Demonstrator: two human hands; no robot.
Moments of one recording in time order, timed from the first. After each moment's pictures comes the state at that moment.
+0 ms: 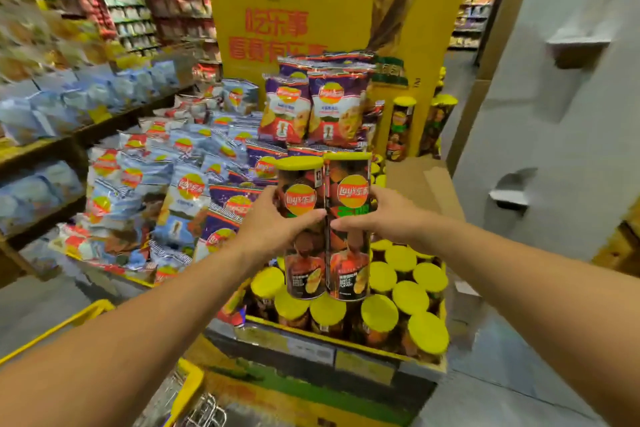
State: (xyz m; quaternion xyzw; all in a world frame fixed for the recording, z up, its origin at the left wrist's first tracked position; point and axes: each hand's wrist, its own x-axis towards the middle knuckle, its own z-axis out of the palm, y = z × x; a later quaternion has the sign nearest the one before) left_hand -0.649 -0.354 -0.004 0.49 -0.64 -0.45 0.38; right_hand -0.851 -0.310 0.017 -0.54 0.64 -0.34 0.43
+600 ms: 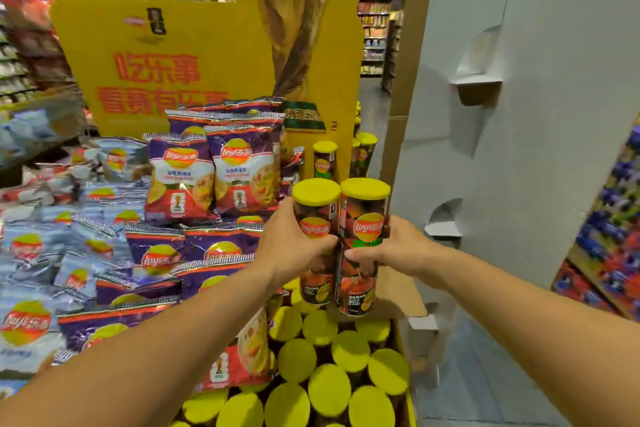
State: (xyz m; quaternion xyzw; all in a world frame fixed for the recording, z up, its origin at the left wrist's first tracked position) left_hand -0.838 -0.482 0.012 0.38 -0.78 -0.38 0.33; right_hand -1.011 -0.379 0.017 -0.44 0.69 -0.43 0.38
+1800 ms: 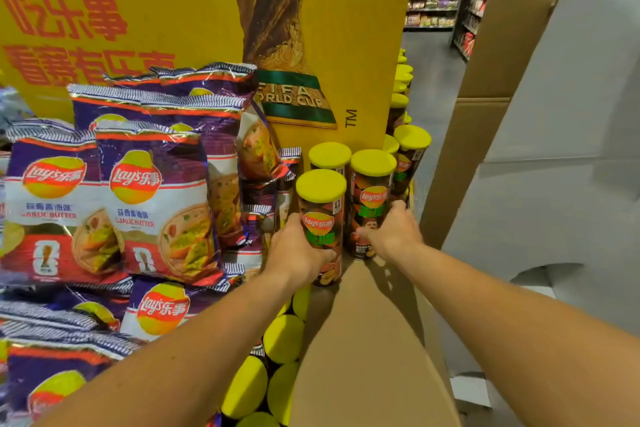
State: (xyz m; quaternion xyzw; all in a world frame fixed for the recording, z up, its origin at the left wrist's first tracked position) left_hand -1.035 -0.699 -0.089 0.58 -0.70 -0.35 0.23; right_hand -1.203 -0.675 -0.095 -0.36 0.84 -0.33 0.24
